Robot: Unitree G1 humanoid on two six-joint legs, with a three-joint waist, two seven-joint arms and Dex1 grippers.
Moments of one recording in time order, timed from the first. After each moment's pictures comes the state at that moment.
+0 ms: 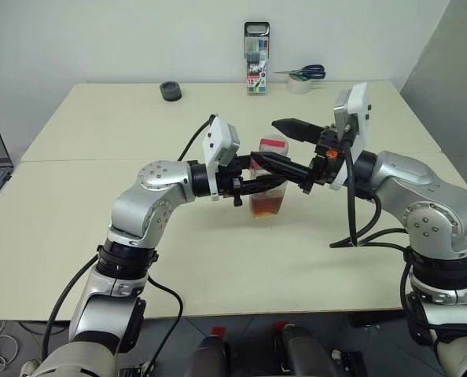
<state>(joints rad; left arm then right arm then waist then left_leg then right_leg) -0.72 0.43 -0.12 -0.09 -0.49 0.54 -0.98 -0.72 -0.47 -0.02 -0.41 0.77 0.84 0.57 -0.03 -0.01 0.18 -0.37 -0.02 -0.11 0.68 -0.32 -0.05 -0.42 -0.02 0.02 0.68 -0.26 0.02</state>
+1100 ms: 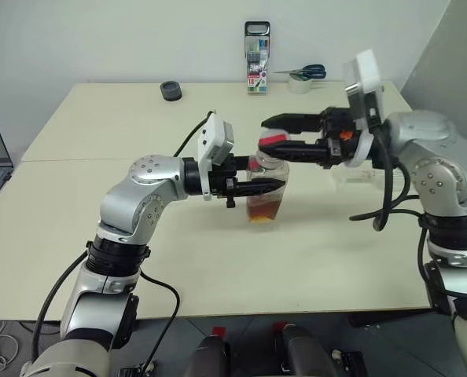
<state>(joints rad) -0.73 0.48 -0.11 -0.12 -0.53 0.58 -1.07 -0.96 -0.64 0.08 -0.14 0.64 0.64 1.04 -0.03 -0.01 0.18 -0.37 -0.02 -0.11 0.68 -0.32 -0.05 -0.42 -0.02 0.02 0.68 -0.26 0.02</state>
